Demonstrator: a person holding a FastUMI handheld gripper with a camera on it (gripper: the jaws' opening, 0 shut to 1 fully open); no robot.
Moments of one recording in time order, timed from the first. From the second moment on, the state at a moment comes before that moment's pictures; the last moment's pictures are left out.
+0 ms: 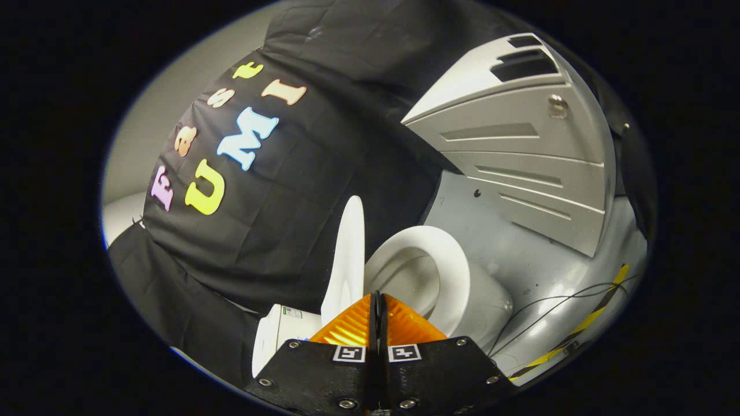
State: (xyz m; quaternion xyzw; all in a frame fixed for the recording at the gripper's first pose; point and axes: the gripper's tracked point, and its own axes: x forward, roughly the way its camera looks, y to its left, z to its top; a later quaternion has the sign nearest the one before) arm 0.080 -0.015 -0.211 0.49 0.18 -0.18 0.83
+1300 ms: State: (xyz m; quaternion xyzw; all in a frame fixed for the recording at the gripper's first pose) arm 0.121 0.059 -0.071 0.37 0.14 -0.11 0.91
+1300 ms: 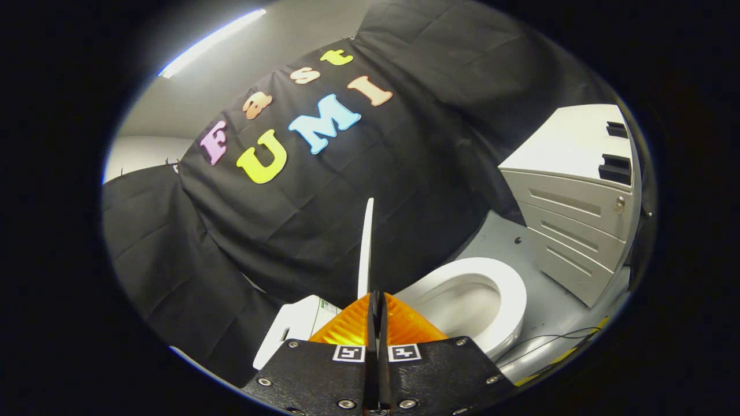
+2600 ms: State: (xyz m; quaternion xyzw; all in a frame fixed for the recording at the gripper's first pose) arm 0.169 0.208 0.024 0.30 0.09 -0.04 0.95
